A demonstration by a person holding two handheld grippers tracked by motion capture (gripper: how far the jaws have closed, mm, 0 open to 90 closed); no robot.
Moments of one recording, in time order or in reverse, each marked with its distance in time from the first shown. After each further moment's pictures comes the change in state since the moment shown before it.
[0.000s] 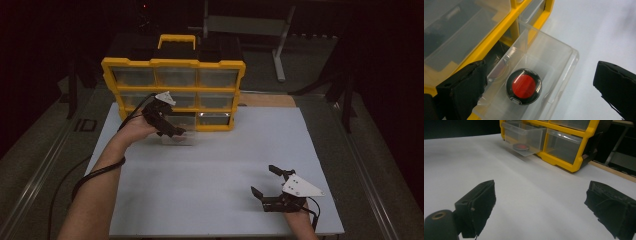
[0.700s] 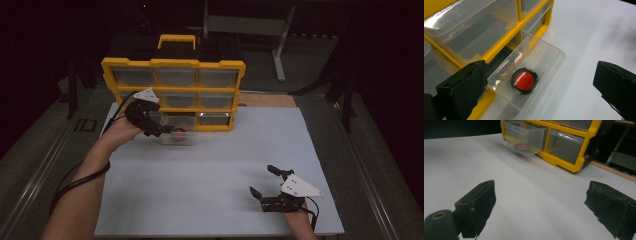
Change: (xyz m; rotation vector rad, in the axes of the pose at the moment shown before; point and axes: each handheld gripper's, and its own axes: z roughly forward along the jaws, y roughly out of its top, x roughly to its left) left arm -0.010 -0.016 -0.052 -0.109 0.049 -0.029; right arm 0.003 0.001 0.002 0.005 0.003 -0.002
